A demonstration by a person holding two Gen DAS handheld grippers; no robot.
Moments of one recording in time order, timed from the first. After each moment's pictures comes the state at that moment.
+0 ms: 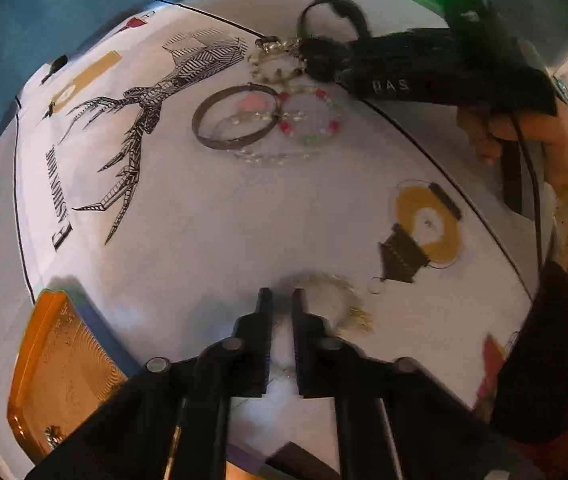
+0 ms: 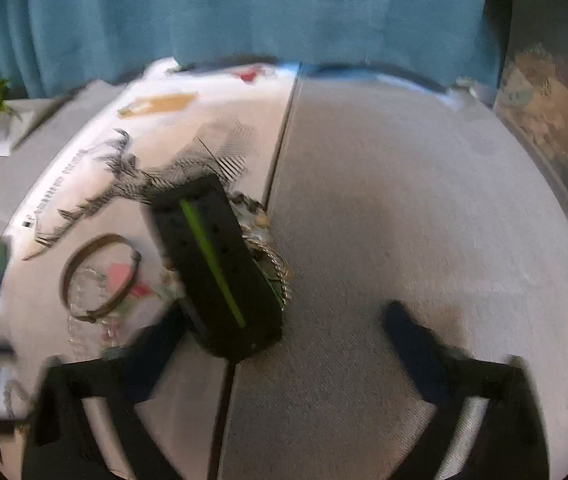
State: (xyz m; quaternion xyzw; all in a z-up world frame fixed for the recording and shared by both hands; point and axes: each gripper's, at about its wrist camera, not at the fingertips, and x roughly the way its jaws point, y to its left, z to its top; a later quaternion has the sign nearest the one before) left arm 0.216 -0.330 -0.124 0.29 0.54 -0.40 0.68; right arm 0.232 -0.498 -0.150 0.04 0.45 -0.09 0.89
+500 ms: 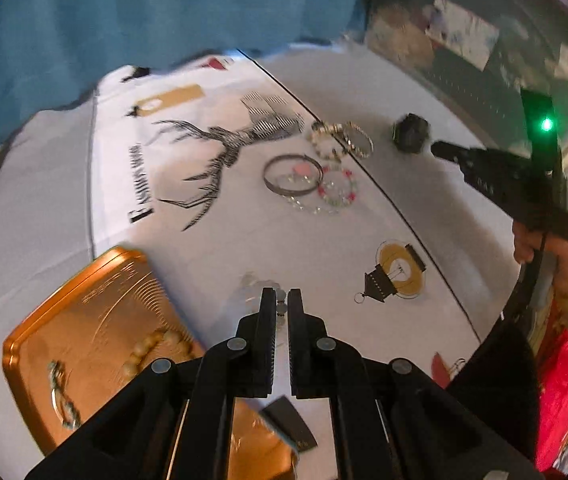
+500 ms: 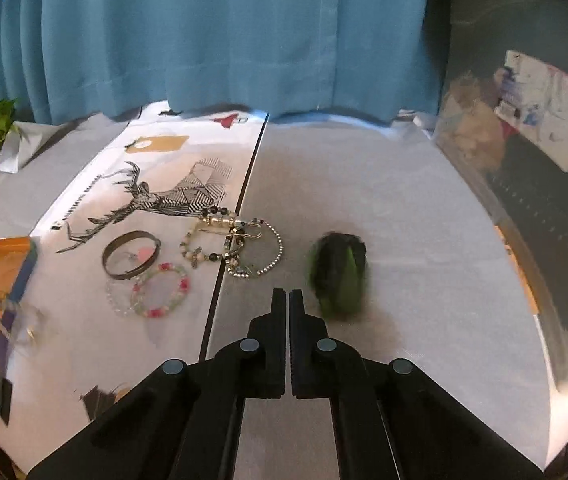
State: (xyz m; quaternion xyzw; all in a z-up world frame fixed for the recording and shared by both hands) left arm 0.204 -0.254 -0.056 0.16 0.49 -0.37 0.77; right arm 0.151 -0.497 -0.092 0.03 0.41 -0.15 0.90
